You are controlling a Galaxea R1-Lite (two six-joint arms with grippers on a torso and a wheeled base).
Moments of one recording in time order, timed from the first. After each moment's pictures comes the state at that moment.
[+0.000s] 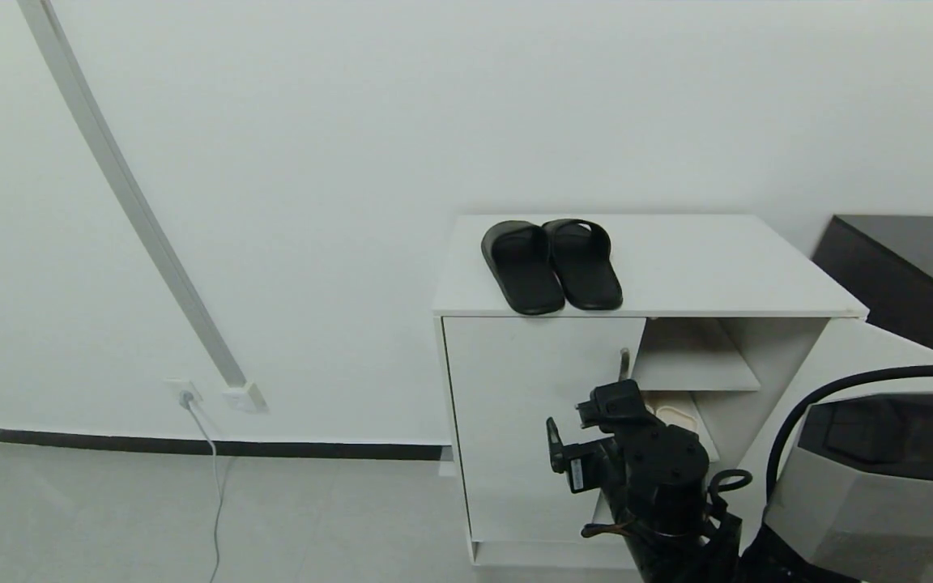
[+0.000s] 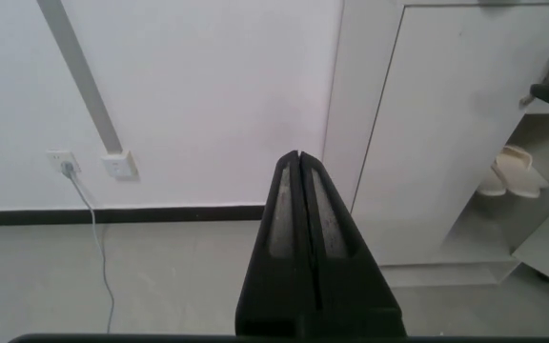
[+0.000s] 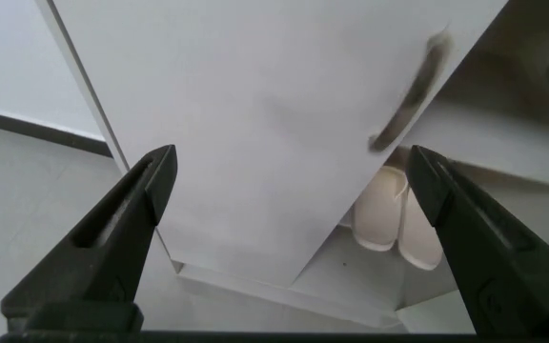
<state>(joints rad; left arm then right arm) 0.00 0.00 0.00 0.00 -0.01 0.01 0.84 2.19 -0.62 -1.45 -0.67 -0.02</state>
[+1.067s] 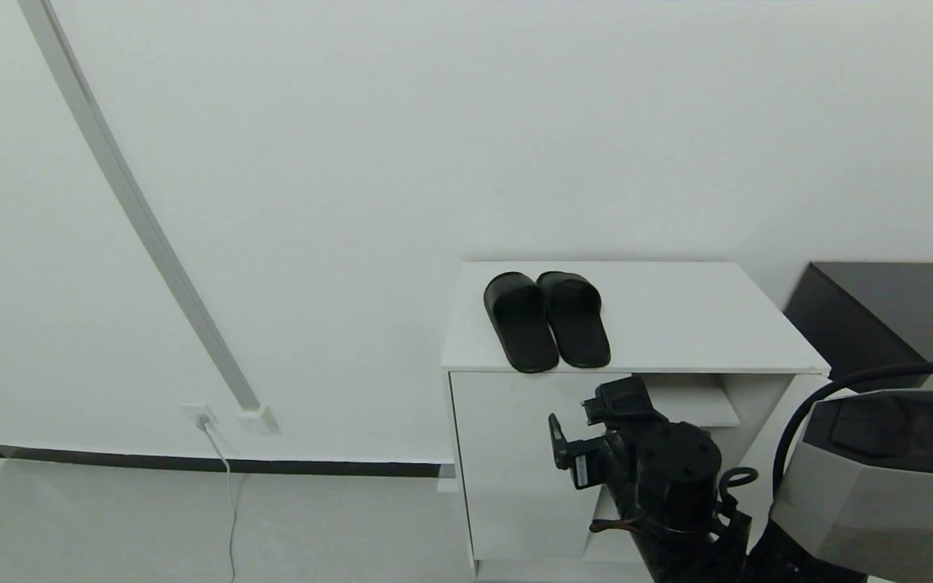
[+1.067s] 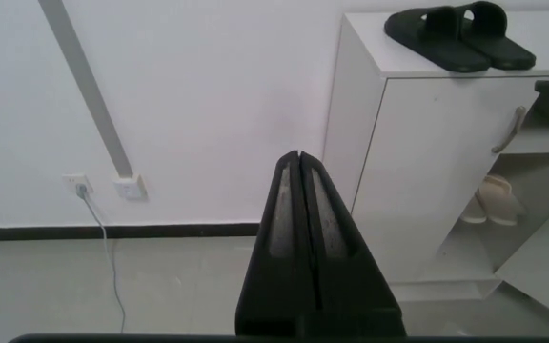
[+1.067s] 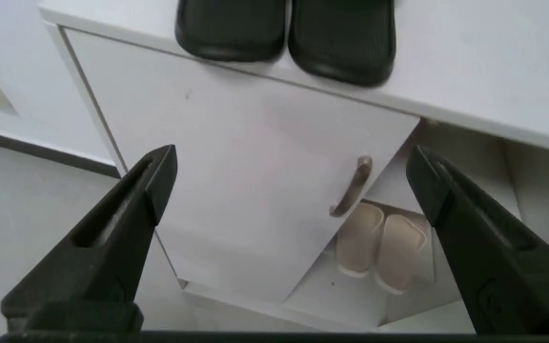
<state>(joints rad) 0.00 0.00 0.00 0.00 -0.01 0.00 0.82 2.19 -0.60 -1.48 -0.64 -0.03</state>
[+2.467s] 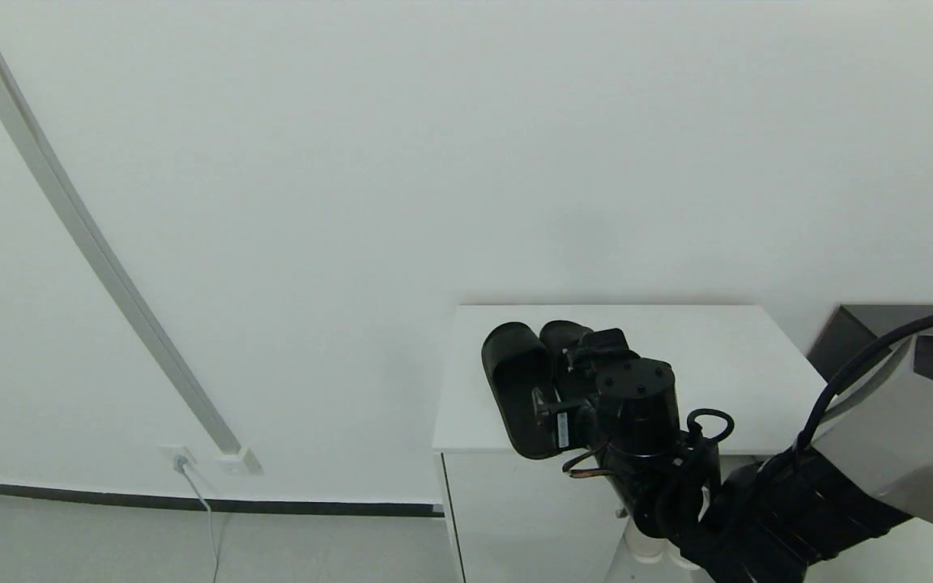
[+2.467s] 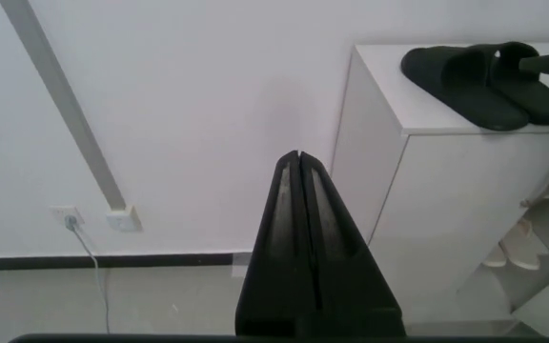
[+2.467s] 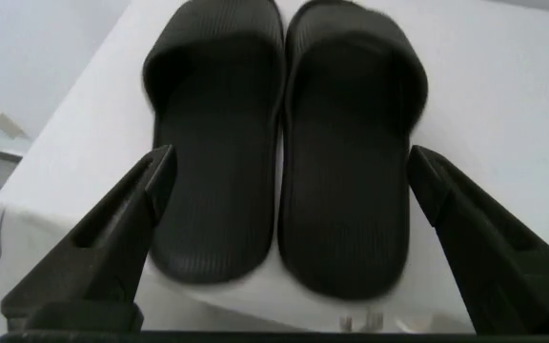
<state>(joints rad) 0.00 0.00 0.00 0.00 -0.01 0.00 0.81 2.08 -0.85 -0.98 -0.60 0.12</state>
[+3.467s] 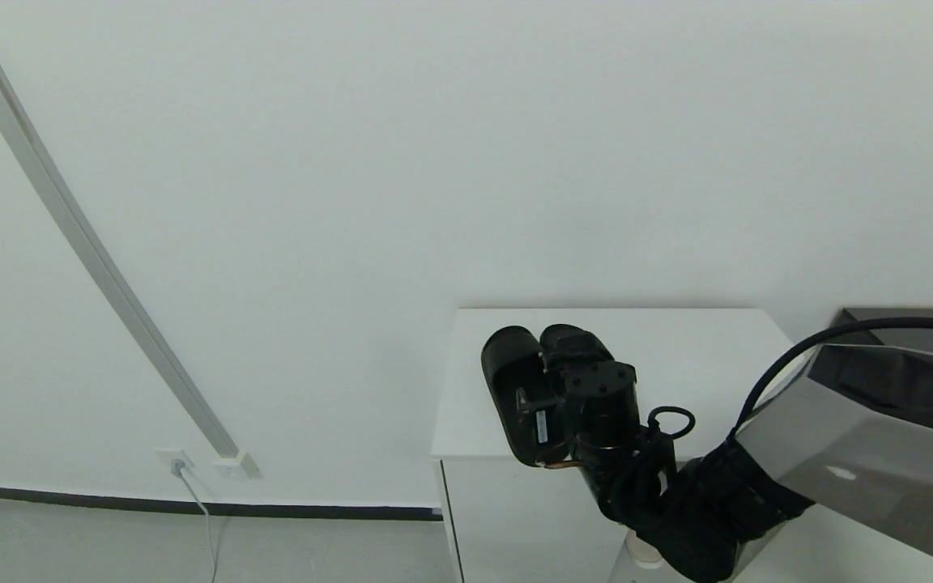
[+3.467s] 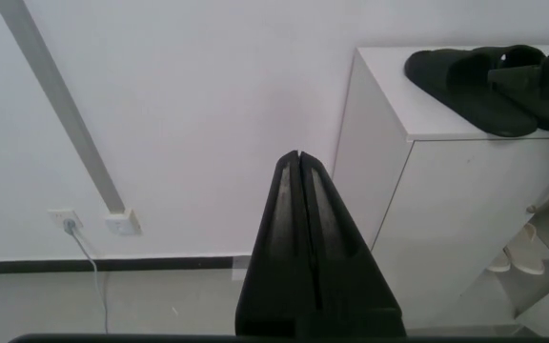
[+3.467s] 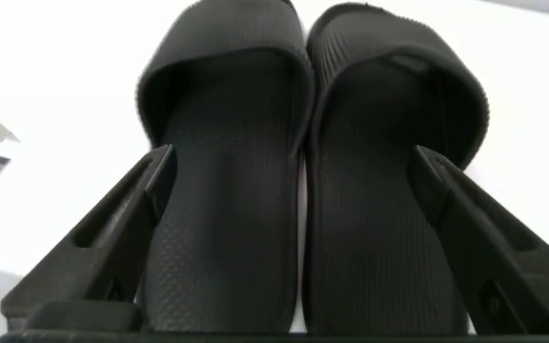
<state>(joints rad) 0.00 0.00 0.00 0.00 -0.01 0.00 0.79 2.22 -0.99 -0.99 -0.59 0.10</state>
